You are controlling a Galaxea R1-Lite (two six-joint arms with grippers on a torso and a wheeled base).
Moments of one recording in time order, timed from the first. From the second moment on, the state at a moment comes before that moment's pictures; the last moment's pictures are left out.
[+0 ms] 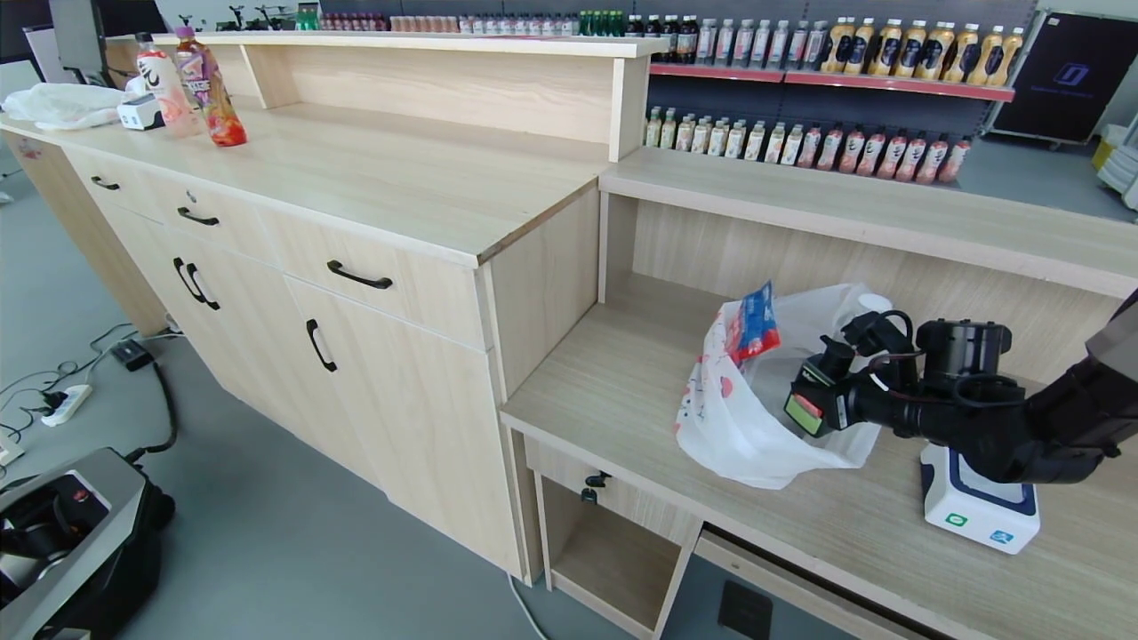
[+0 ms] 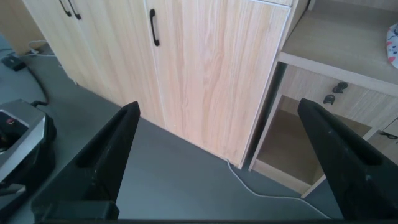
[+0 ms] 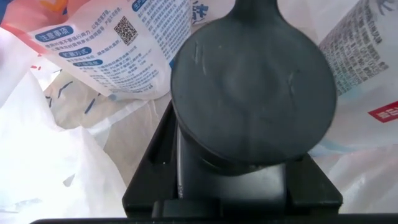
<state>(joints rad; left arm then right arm) 0.00 0.00 0.00 0.00 0.01 0.00 -0.05 2.15 -0.92 -0.85 0.40 -0.31</state>
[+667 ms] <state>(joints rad) 0.00 0.00 0.00 0.00 0.01 0.00 -0.04 2.09 -0.90 -0.76 0.41 -0.32</state>
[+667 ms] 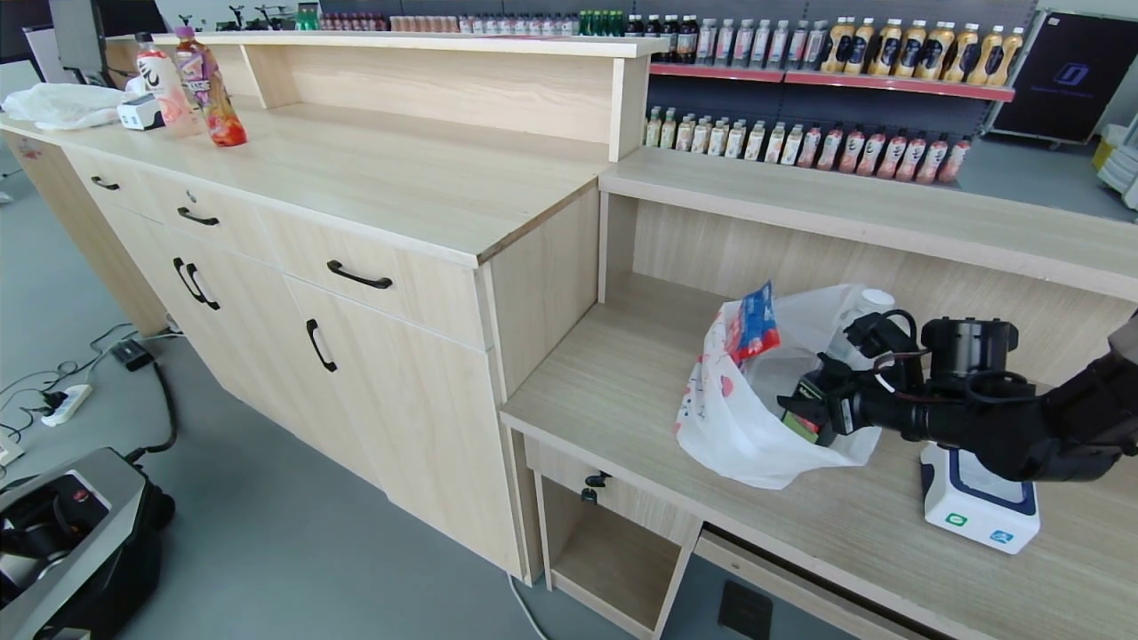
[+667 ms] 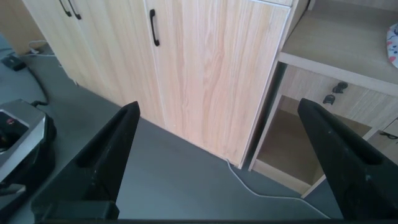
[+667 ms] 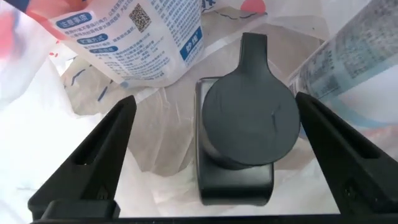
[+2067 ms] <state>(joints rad) 0.00 0.00 0.00 0.00 0.01 0.00 -0.33 1.12 -0.93 -0.04 0.06 -0.29</state>
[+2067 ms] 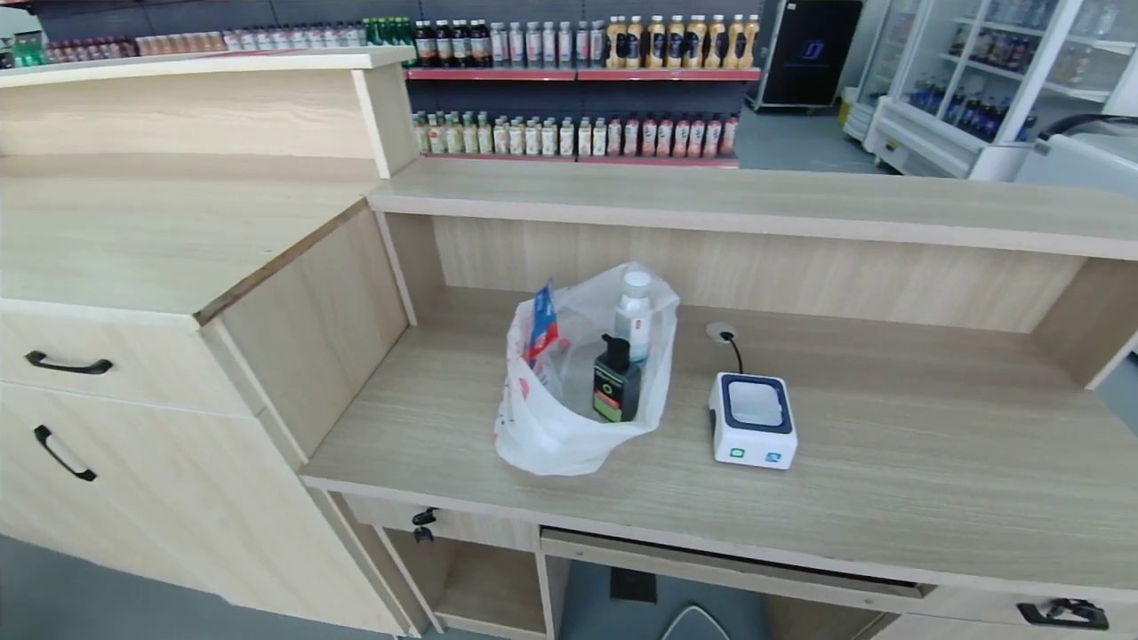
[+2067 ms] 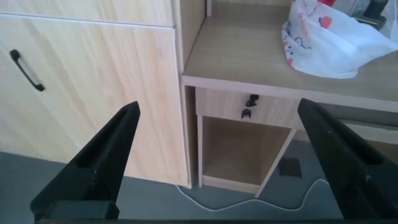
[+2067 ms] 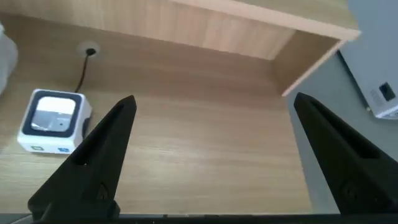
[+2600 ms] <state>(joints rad) 0.00 0.00 0.00 0.00 0.01 0.00 -0.33 0.82 -0.50 -0.14 0.06 -0.12</state>
